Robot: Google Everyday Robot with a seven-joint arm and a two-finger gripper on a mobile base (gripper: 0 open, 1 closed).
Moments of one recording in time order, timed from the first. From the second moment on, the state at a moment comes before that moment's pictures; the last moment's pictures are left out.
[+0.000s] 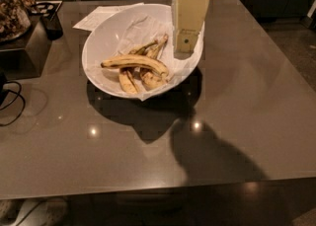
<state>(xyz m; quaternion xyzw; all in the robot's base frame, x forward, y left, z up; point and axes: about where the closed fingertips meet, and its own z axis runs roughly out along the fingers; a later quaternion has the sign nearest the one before) 0.512 -0.047 1.044 -0.70 0.69 -0.06 0.18</state>
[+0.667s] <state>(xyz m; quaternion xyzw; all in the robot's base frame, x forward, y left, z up) 0.545 -0.030 1.003 -0.70 0.70 0.00 0.15</state>
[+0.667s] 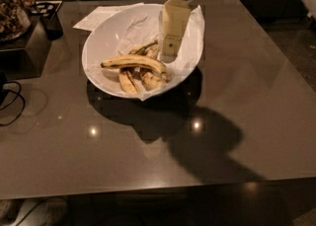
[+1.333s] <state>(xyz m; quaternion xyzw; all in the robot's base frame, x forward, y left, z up) 0.587 -0.027 0.960 -0.67 0.73 0.03 0.12</state>
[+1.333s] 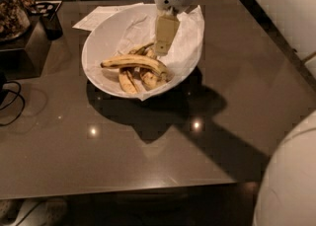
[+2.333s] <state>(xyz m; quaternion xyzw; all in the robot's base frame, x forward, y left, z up) 0.616 -0.008 0.916 -0.66 0.74 0.07 0.09</state>
